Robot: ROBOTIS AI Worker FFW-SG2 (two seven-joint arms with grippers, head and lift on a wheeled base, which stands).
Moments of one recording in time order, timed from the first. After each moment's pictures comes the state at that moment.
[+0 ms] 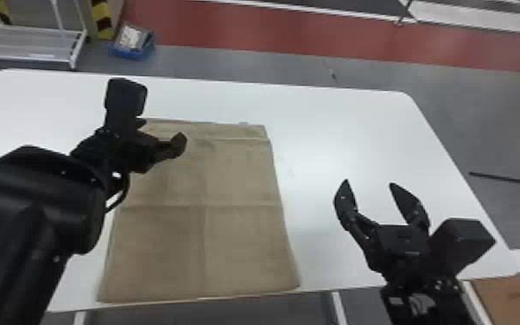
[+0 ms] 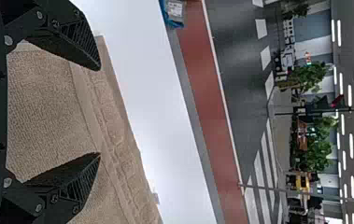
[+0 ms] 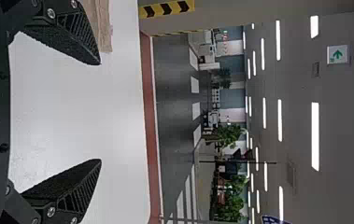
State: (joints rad) left arm -0.14 0.09 -0.24 -1.70 -0.04 0.72 -0.14; right arm 0.68 -0.19 -0.04 -2.18 -0.22 0.03 -0.11
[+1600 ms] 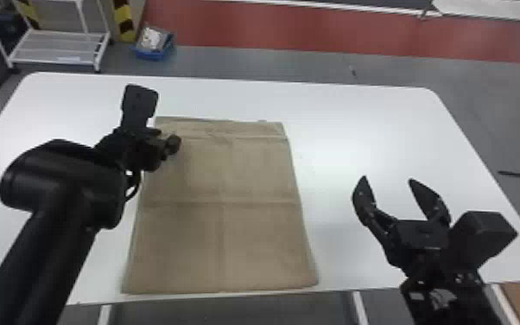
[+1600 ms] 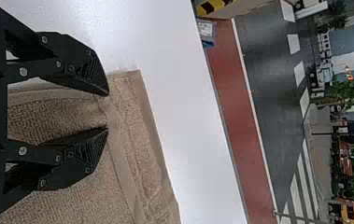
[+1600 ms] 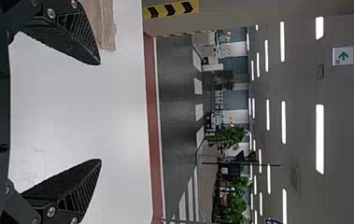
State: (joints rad) left arm -0.25 0.08 -0.21 -1.48 -0.07 0.72 -0.12; right arm 0.64 -0.20 -0.03 -2.16 -0.23 0.06 -0.11
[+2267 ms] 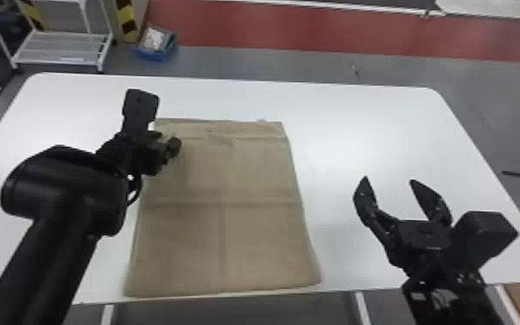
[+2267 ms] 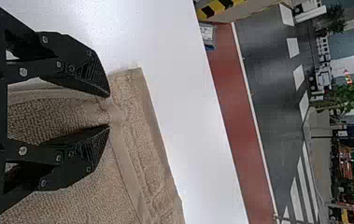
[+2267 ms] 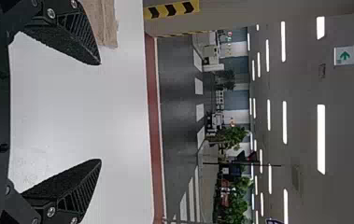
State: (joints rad) left arm -0.21 0.08 -0.20 -1.51 -0.08 0.72 -0.11; right arm 0.64 -0.20 -0.03 -2.15 -0.23 0.06 -0.11
